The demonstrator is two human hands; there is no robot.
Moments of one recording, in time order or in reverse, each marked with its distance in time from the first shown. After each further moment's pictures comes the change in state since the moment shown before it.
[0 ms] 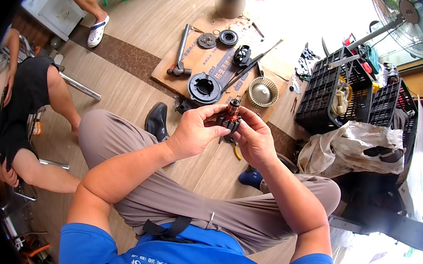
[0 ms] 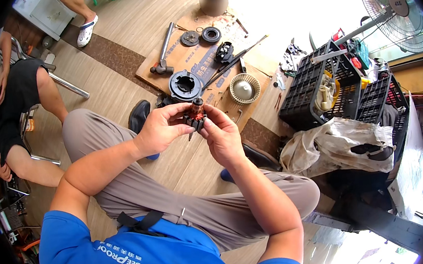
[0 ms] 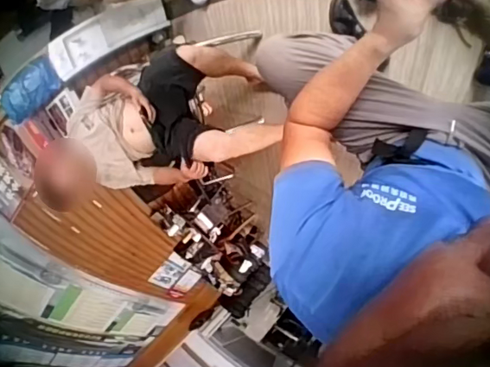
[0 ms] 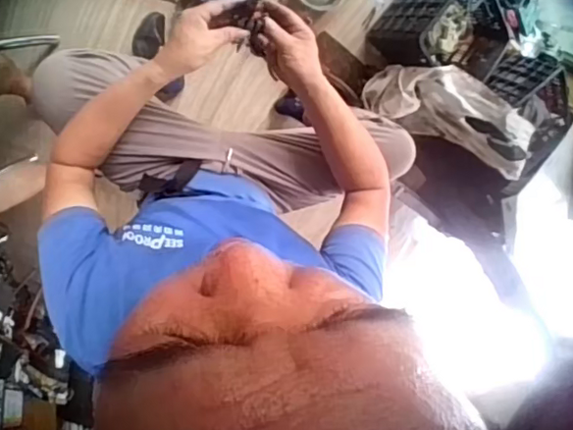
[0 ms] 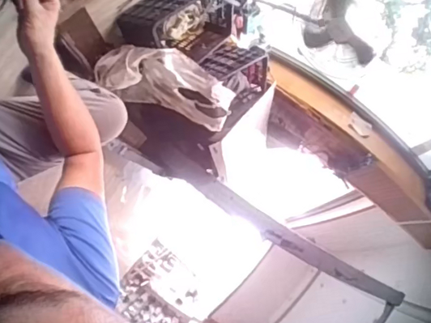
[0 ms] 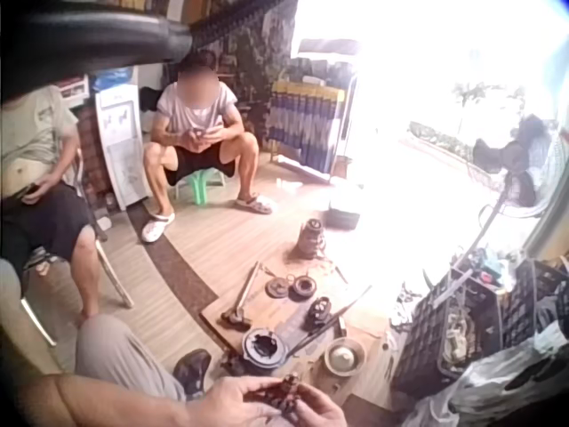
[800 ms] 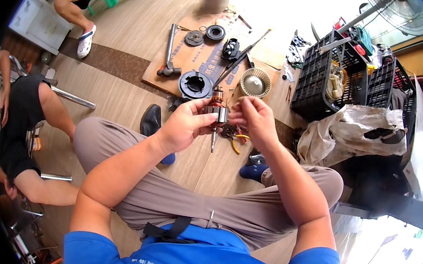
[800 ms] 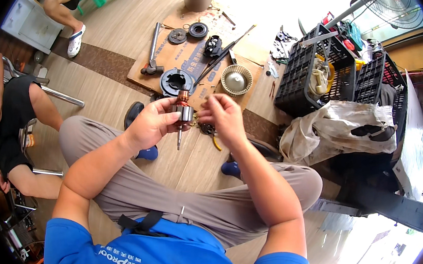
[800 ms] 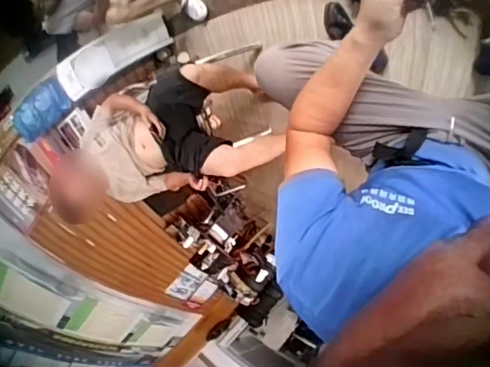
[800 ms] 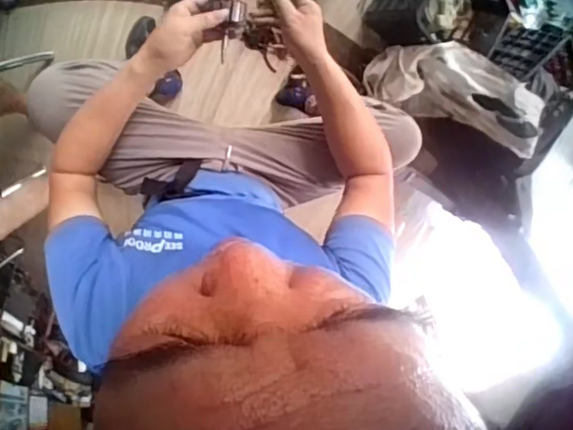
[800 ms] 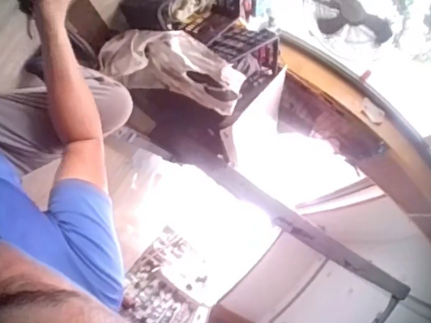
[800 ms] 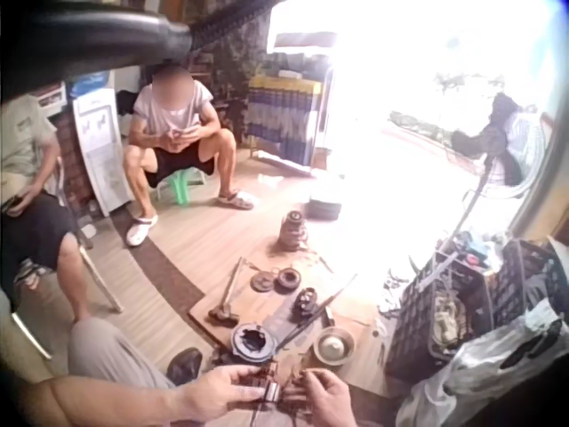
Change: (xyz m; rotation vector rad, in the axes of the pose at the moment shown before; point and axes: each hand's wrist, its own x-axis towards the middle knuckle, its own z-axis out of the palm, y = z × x) left_hand 0.011 -0.004 -0.008 -0.400 -0.110 -0.267; right_hand 0.019 -0.017 -0.023 -0.310 0.235 -0.015
